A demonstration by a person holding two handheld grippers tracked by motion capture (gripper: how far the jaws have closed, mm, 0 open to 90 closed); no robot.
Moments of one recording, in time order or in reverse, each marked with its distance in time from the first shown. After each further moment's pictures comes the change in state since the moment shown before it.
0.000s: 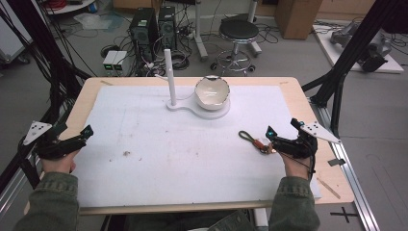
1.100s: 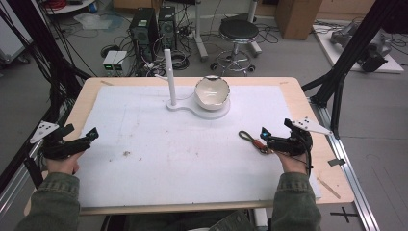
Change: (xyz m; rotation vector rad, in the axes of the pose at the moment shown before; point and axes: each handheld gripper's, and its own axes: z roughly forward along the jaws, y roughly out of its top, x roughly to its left) left arm -0.005 -0.006 0.007 0.059 -0.052 -0.002; right arm 0.004 0.006 0.016 0.145 0.036 -0.022
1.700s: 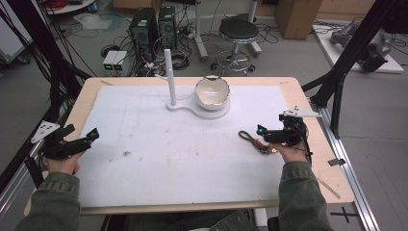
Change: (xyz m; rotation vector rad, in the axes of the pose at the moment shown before) left arm 0.000 0.000 0.001 0.006 0.000 -0.001; right arm -0.009 0.019 0.027 0.190 0.045 -0.069
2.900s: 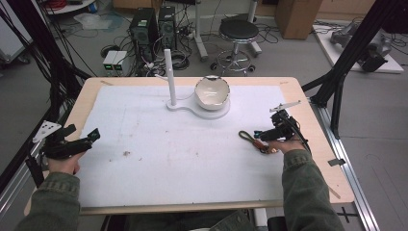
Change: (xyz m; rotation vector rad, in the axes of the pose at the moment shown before) left arm -0.001 -0.001 0.002 0.011 -0.011 0.009; right arm -0.018 0.002 0.042 0.351 0.051 -0.072
